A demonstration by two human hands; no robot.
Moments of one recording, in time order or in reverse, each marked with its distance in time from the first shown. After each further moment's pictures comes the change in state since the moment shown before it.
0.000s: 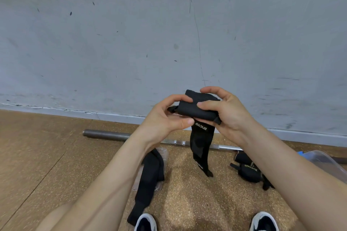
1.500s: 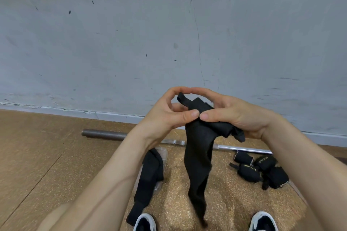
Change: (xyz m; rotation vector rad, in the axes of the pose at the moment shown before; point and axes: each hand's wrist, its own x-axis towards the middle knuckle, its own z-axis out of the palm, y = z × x) left_hand 0.004 0.007 0.000 -0.171 -0.125 -0.004; right_hand -0.008 -0.025 -0.019 -0.467 -0.564 0.099
